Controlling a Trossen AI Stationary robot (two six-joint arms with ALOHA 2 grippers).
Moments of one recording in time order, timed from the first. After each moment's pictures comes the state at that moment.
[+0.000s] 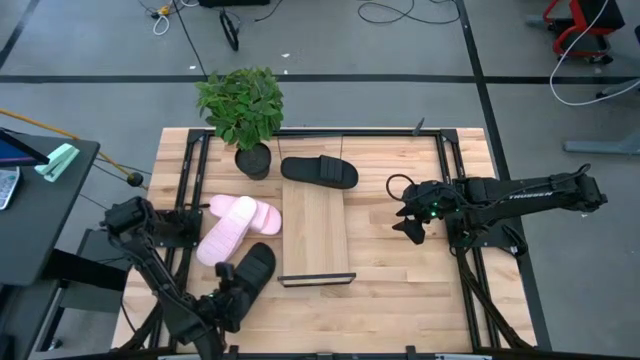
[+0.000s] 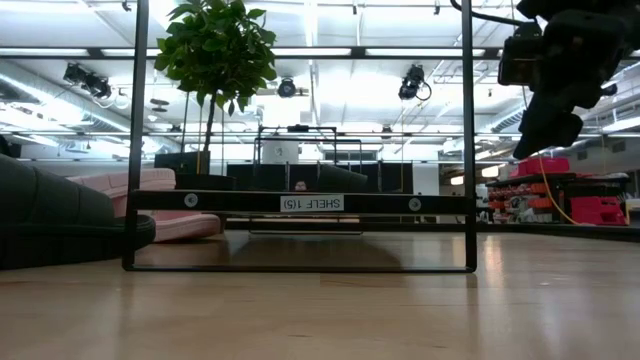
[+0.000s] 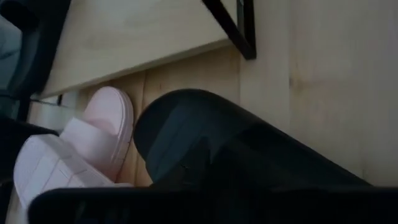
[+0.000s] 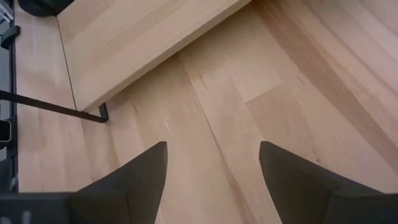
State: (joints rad) left arm -1.03 1.80 1.22 -1.10 -0.76 -1.01; right arm -0.02 0.79 0.52 -0.55 -0.07 0.55
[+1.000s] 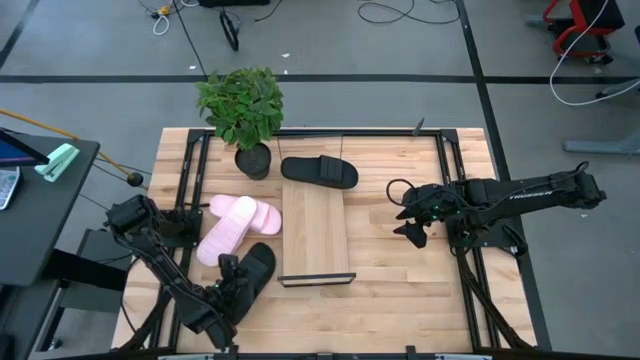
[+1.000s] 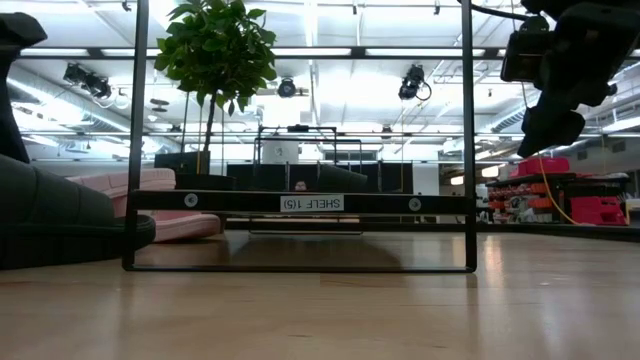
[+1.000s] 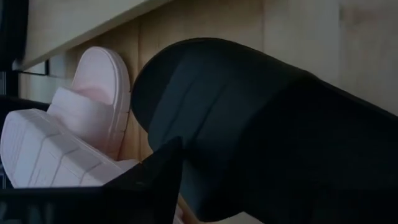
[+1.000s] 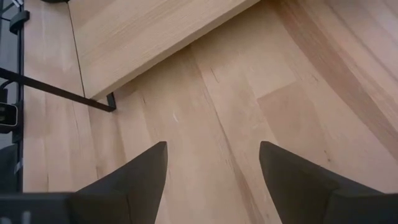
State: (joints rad) left arm -0.97 1.80 1.12 -1.08 -0.64 -0.94; right arm 0.02 0.79 0.52 -0.55 -0.07 0.54
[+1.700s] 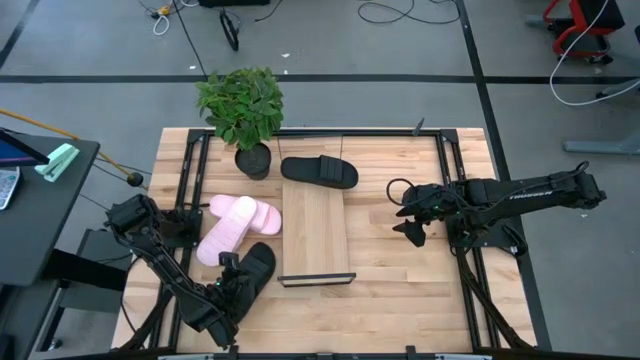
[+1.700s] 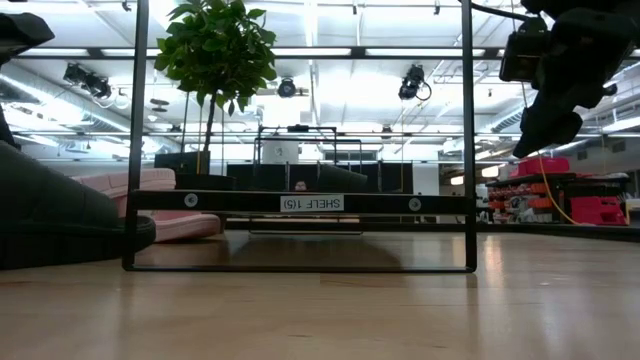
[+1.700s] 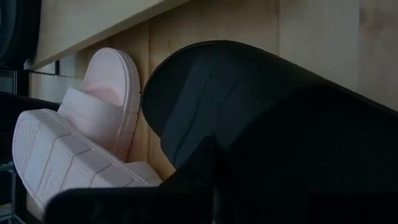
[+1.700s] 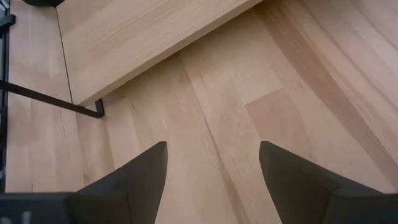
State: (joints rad) left arm -0.96 1.80 1.12 -1.08 -0.65 -0.95; right arm 0.02 0.79 0.52 -0.55 -0.02 0.53
